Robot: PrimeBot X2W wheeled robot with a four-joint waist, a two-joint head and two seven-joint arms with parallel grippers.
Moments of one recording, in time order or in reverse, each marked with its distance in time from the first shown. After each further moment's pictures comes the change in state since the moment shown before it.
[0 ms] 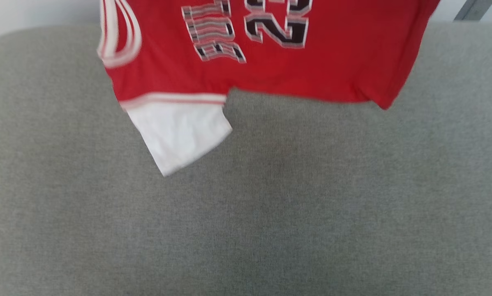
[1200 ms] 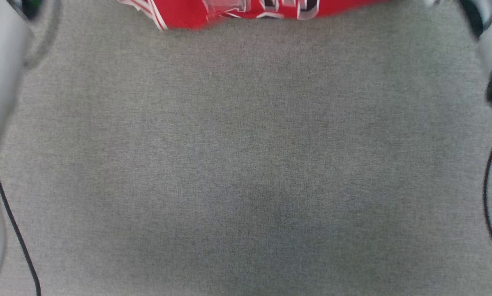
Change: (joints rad) left arm 0.095 -0.159 0.051 0.249 0.119 -0.046 -0.382; right arm -0.105 0.245 -0.259 0.567 -0.483 0.000 -0.477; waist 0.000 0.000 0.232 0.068
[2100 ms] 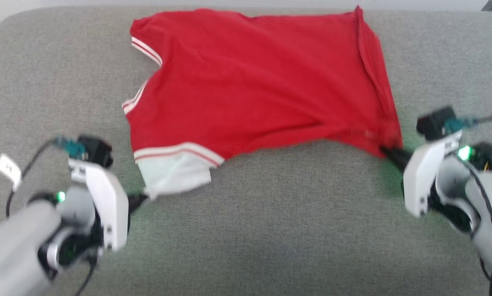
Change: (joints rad) left arm 0.858 0.410 -0.197 -0.823 -0.518 0.215 0.531; right arm 0.842 -0.334 0.334 -0.756 0.596 0.000 0.405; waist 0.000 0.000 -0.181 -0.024
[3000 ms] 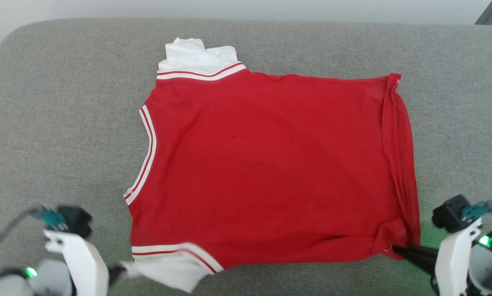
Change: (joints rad) left arm 0.294 0.289 -0.011 -0.485 -0.104 0.306 -0.007; right arm 0.427 -0.304 0.012 -0.487 0.216 0.000 0.157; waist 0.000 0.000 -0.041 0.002
